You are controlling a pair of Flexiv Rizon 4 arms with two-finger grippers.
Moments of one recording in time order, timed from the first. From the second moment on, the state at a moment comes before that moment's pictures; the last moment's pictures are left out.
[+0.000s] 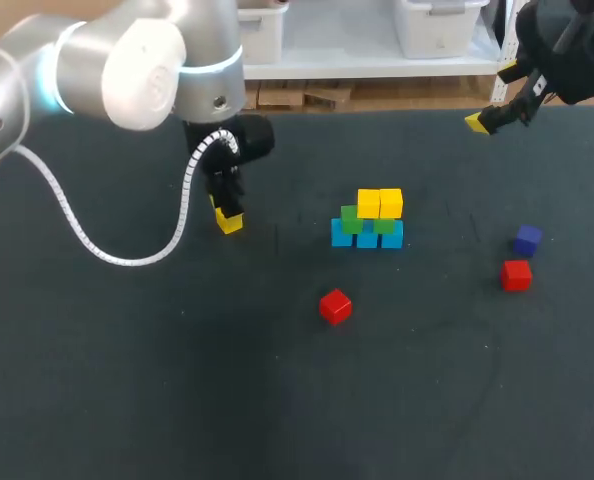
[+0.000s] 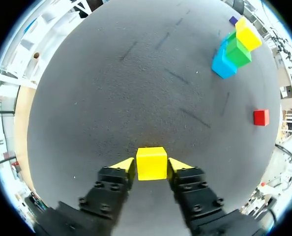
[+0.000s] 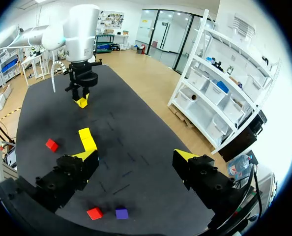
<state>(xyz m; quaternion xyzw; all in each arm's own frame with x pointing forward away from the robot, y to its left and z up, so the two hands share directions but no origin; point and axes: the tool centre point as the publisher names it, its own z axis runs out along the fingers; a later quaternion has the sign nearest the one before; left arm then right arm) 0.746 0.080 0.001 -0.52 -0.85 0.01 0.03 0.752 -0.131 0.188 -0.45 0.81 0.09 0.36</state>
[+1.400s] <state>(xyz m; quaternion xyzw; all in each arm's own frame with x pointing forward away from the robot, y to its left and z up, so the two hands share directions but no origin) 0.717 -0.037 0.107 -0.66 -0.75 0.02 -0.04 0.752 -0.131 0.188 -0.45 0.81 0.09 0.36</state>
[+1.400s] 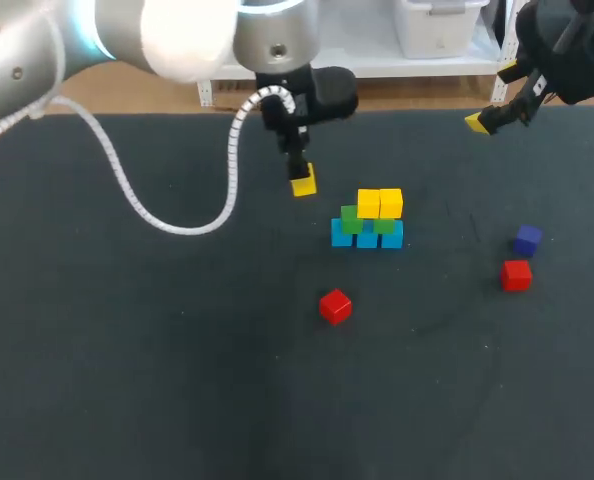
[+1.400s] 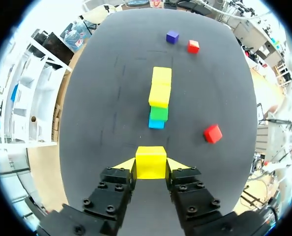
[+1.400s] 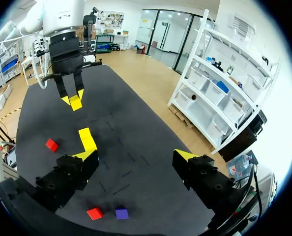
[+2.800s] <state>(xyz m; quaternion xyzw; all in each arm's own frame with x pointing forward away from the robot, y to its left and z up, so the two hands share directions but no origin) 0.702 -0.087 0.077 -0.71 -0.71 0.00 -0.02 0.752 -0.131 0.188 -0.45 0.81 0.09 0.36</state>
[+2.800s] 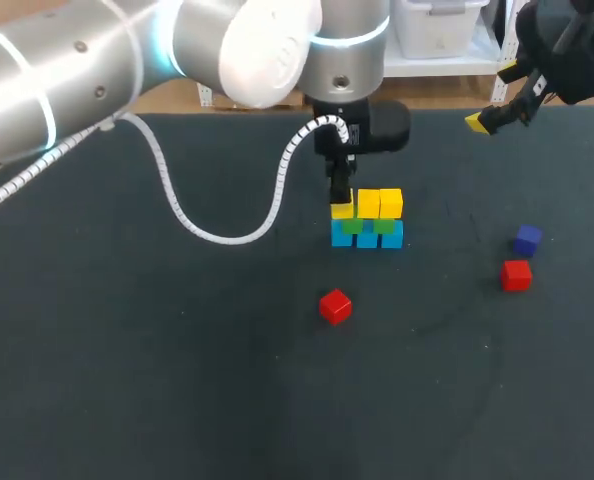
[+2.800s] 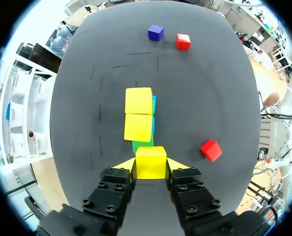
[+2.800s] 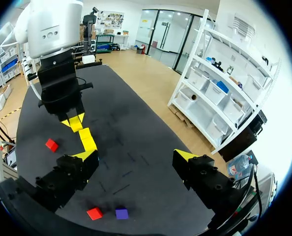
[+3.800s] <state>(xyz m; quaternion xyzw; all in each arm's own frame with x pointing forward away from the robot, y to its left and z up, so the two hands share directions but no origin) 0.709 -0.093 0.065 -0.71 -0.70 -0.02 -0.02 0.752 -0.131 0.188 -0.45 0.81 0.09 0.36</state>
